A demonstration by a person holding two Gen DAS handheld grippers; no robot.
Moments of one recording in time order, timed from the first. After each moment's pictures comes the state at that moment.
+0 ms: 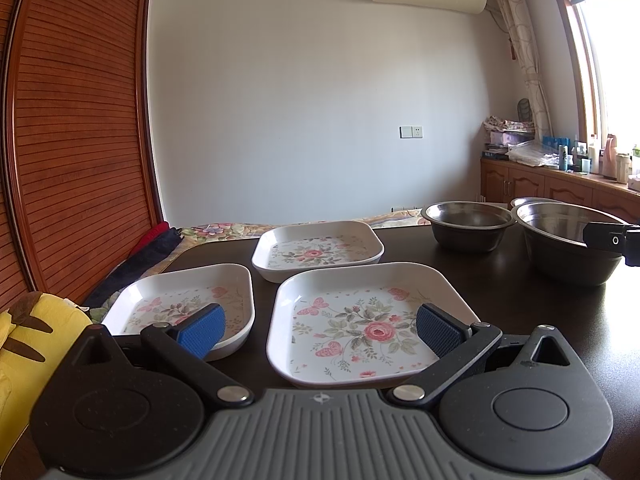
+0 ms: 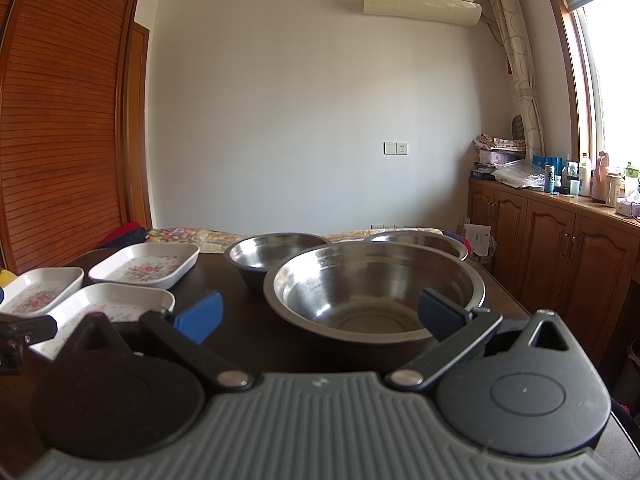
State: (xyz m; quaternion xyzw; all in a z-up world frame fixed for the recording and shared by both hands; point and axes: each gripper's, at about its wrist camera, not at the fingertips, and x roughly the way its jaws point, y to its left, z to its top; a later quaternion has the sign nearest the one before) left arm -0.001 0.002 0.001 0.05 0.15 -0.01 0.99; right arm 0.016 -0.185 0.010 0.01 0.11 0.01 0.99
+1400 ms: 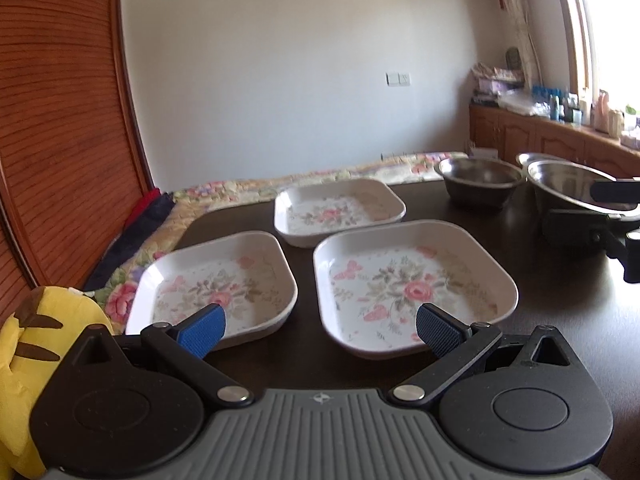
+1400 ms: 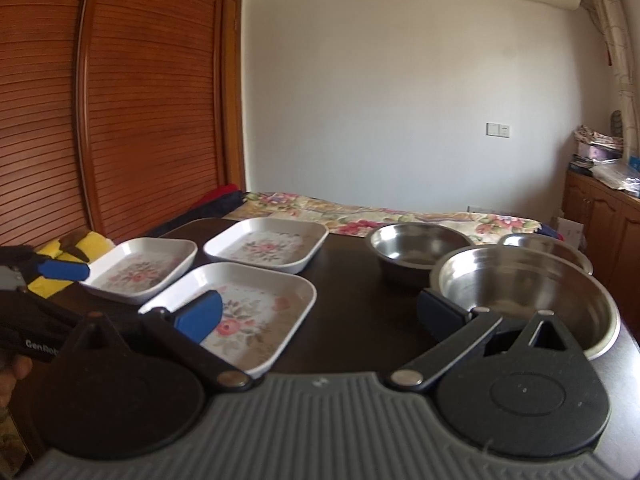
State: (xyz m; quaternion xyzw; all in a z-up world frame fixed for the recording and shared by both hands) left arm 0.012 0.037 0.018 0.08 0.25 -0.04 0.97; right arm 0.025 -0.119 0.031 -0.02 0.17 0.16 0.97
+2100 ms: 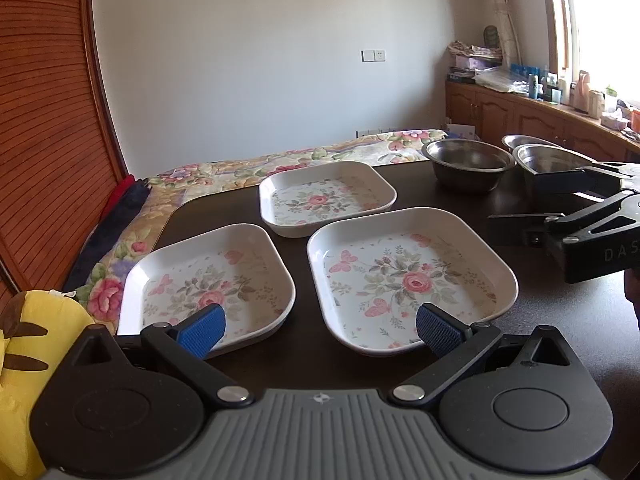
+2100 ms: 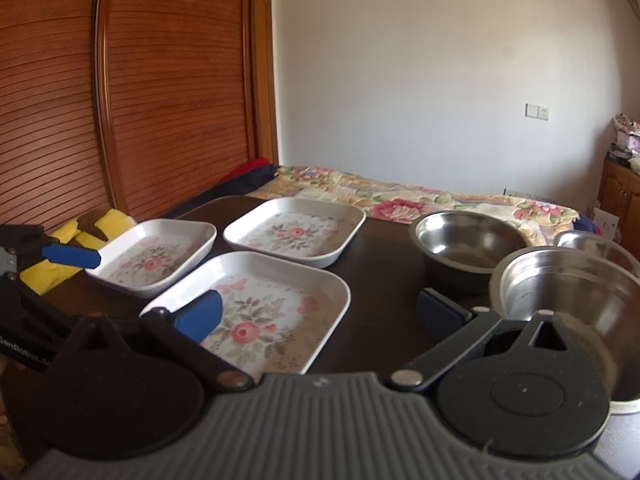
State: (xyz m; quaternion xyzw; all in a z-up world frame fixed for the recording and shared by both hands) left arm 0.028 0.049 0.027 0.09 0.28 -0.07 0.95; right arm 0.064 -0.101 0.028 -0.03 0.21 0.21 0.95
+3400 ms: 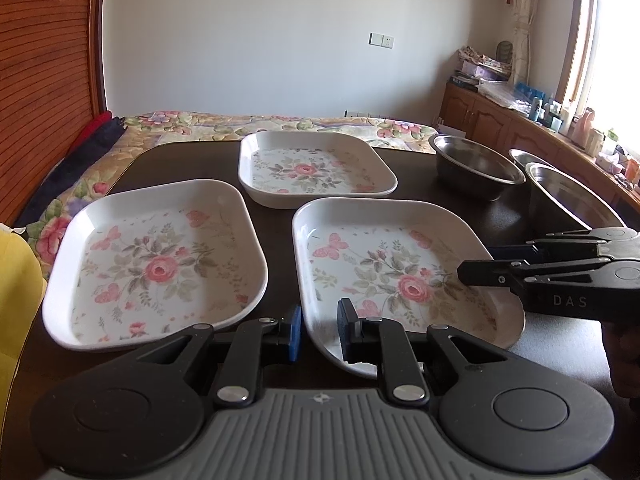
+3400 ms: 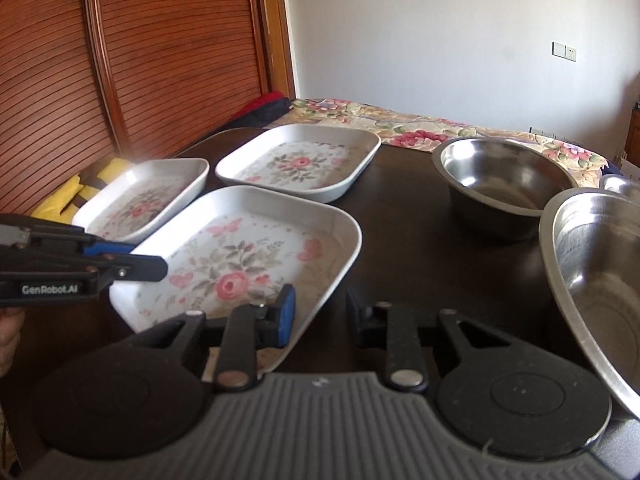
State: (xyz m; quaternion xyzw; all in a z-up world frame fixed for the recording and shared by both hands) left arm 0.068 0.060 0.005 -0.02 0.33 -0.10 0.94; right arm 0.097 -0.102 0.006 -0.04 0.31 0.24 0.92
